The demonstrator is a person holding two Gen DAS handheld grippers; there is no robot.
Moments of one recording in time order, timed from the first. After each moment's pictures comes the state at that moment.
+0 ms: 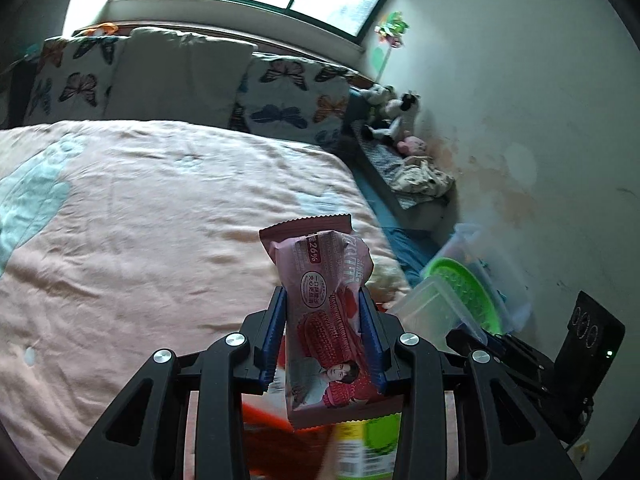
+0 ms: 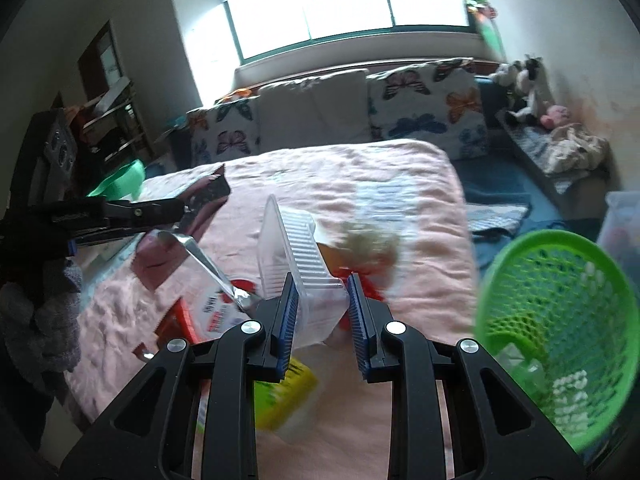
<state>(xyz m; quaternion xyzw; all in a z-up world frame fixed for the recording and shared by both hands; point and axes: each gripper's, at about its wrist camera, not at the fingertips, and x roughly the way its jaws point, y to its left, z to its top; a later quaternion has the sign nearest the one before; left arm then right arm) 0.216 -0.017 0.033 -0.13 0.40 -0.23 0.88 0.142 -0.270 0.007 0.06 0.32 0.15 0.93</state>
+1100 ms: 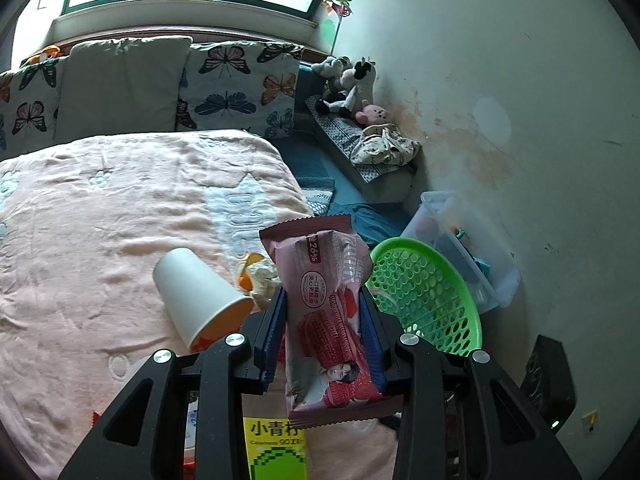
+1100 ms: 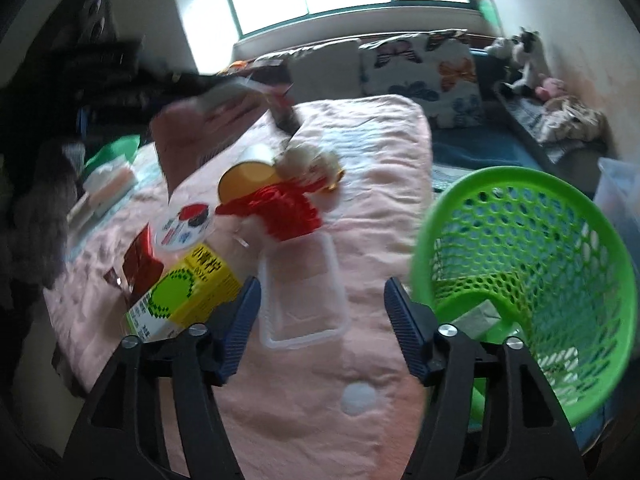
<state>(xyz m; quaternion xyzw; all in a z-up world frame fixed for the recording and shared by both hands) 0.222 -0.126 0.042 -0.08 0.41 -0.28 0.86 0.114 -0.313 -0.045 0.03 0.36 0.18 0.91</state>
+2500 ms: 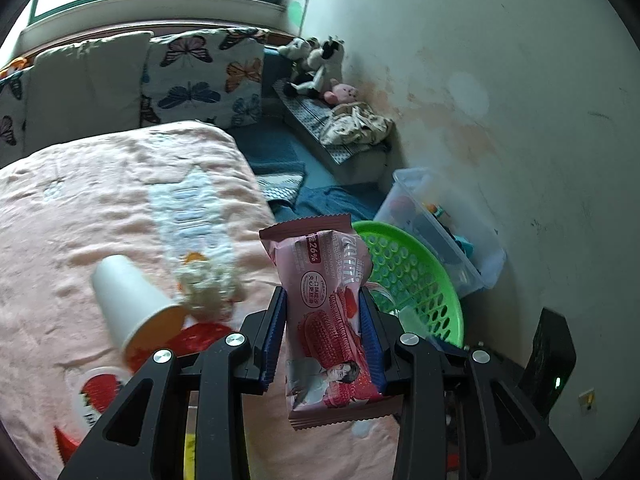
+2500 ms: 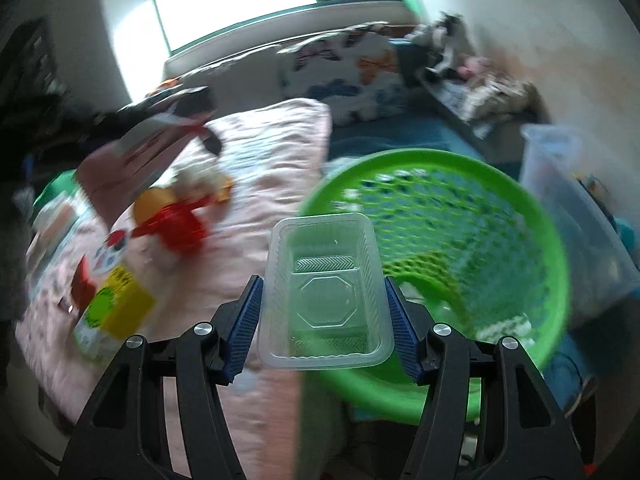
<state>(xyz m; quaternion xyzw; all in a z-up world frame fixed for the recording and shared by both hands) 0.220 -0.193 0.037 -0.05 0.43 -0.33 0.84 0.109 -0.404 -0.044 0.08 0.37 0.05 0.92</state>
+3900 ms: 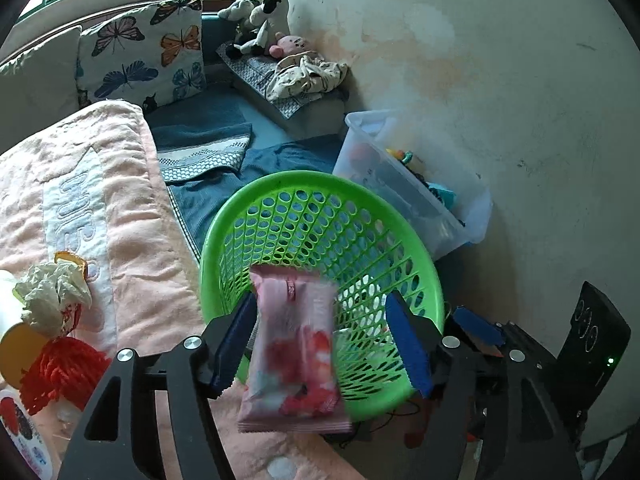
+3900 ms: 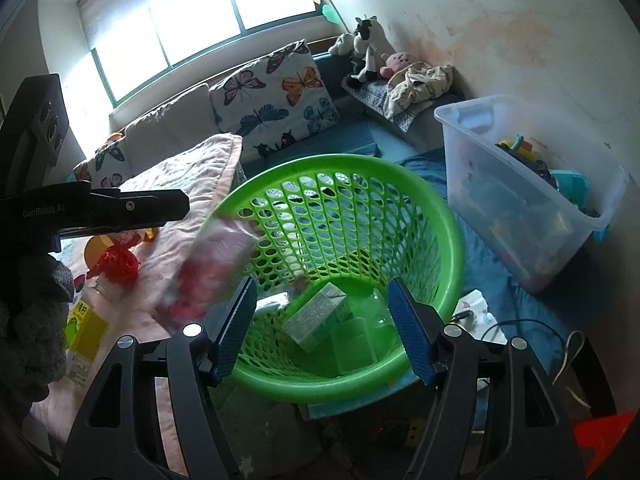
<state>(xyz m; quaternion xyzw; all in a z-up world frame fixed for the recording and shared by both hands) 0.206 -0.311 -0.004 0.01 0.47 -0.38 0.80 0.064 -0.479 -0.045 0.14 0.34 -0.04 0.93</state>
